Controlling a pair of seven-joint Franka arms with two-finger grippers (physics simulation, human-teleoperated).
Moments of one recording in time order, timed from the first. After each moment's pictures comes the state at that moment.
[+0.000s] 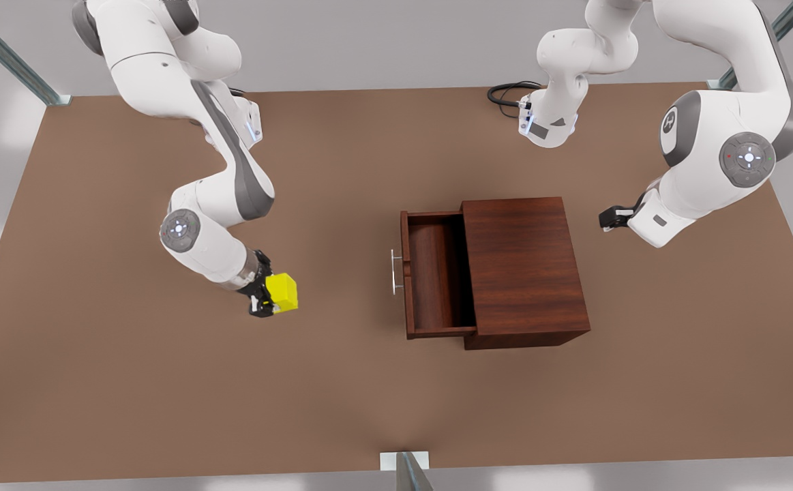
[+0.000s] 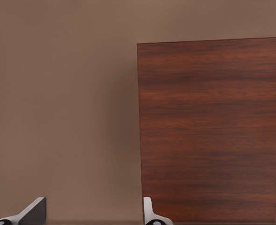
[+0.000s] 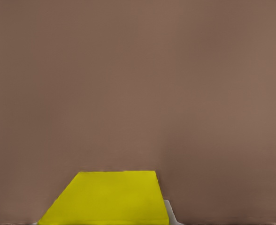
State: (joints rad) left arm -0.06 0.10 -0.07 -1.60 0.04 1.52 -0.11; right arm 0.20 0.34 0.16 -1.70 0.16 2.13 1.69
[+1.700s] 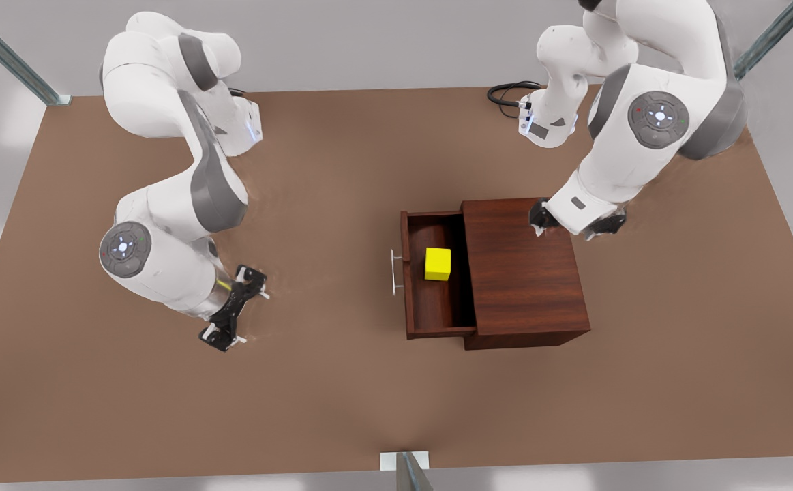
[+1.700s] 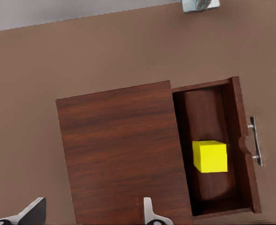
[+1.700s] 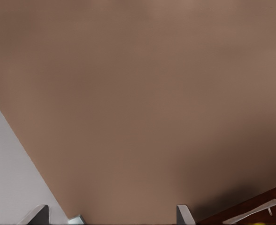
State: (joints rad) left arm -0.38 0.34 -0.12 -1.16 0.06 1.51 -0.27; right arm 0.14 0.60 0.09 -0.97 0.08 1.63 2.22
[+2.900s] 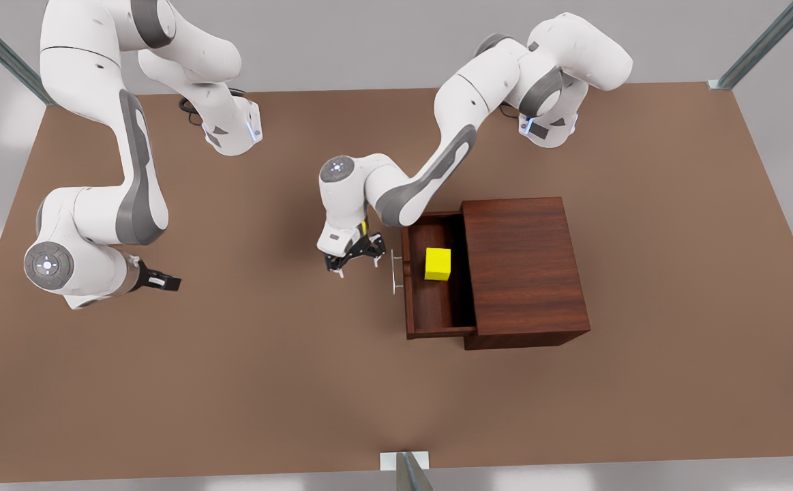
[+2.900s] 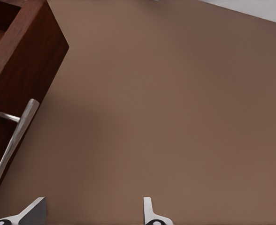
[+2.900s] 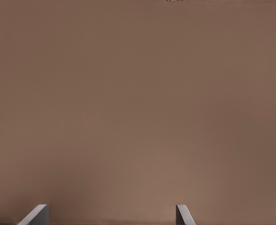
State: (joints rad) left arm -0.92 0.96 -0.01 -0.94 0.31 2.02 -1.36; right arm -0.02 0.32 0.04 -1.59 -0.07 1.64 0.30
